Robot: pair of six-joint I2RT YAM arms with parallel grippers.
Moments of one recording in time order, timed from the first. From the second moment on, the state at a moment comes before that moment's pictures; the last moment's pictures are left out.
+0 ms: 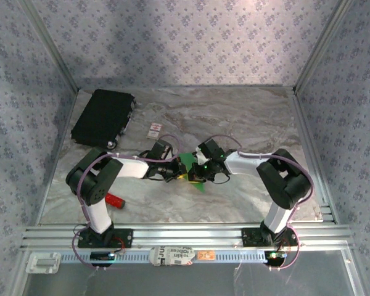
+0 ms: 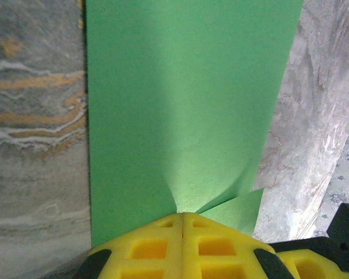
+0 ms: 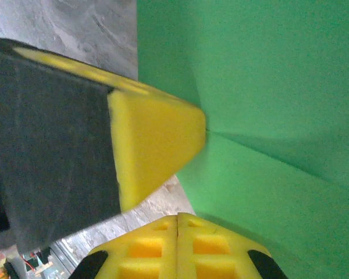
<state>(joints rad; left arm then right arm) -0.68 1.79 0.76 0.15 0.49 -1.06 0.68 1.73 0.87 -0.21 -0.53 0.65</state>
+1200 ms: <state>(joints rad) -0.67 1.80 0.76 0.19 0.51 -1.06 0.61 1.51 0.56 -0.14 -0.57 0.58</state>
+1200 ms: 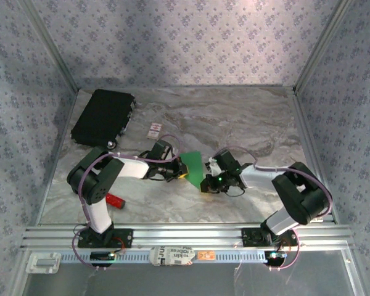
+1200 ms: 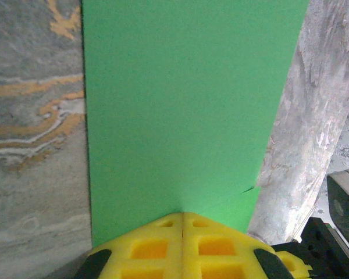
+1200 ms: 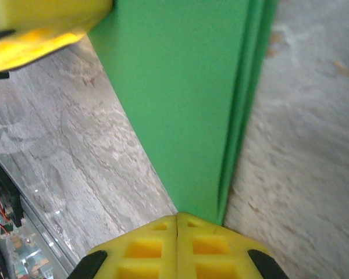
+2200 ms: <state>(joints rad) -0.67 1.80 0.75 0.21 0.51 -1.05 0.62 1.58 0.62 -0.12 -0.54 0.61</state>
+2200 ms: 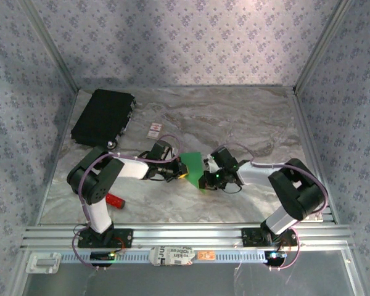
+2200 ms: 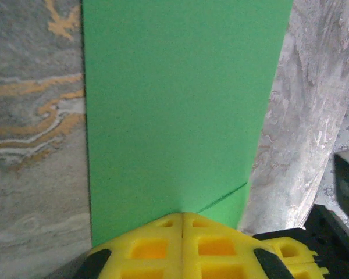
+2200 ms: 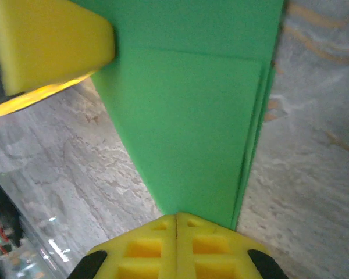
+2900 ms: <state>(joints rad) -0.77 1.77 0.75 0.17 0.43 -1.07 0.62 1.58 0.63 -0.14 -0.53 0.61</state>
